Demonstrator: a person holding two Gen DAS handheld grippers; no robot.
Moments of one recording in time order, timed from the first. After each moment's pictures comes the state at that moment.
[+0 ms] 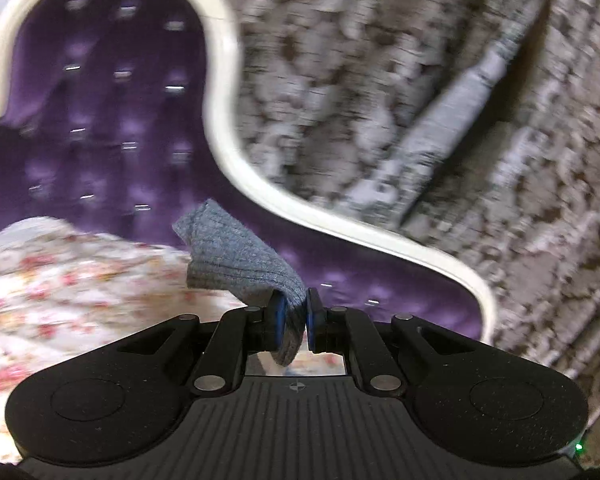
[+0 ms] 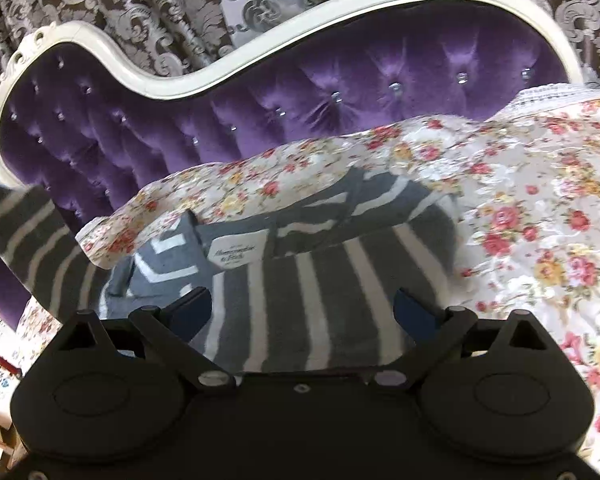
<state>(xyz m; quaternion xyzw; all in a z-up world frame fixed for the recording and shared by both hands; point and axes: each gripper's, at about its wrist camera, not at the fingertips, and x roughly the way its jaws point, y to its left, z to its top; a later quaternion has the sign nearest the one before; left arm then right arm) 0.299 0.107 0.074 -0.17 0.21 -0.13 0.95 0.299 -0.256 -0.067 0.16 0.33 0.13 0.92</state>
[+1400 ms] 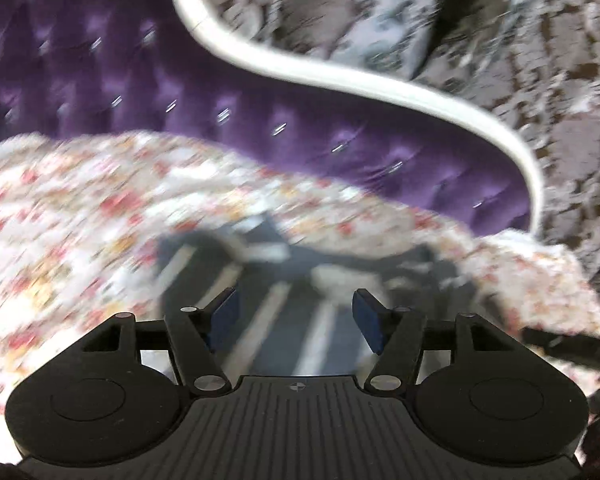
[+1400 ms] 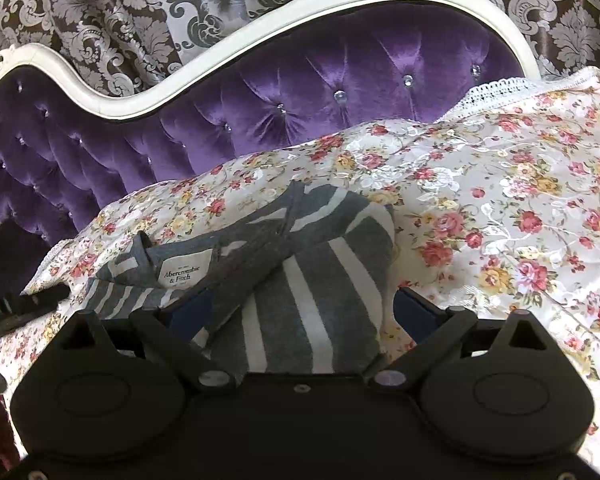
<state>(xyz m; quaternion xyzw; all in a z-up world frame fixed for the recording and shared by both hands) 0.319 0.035 -0.045 -0.08 0.34 -0.09 0.93 0.309 -0.279 -0.069 0.17 0.33 0.09 0.92</state>
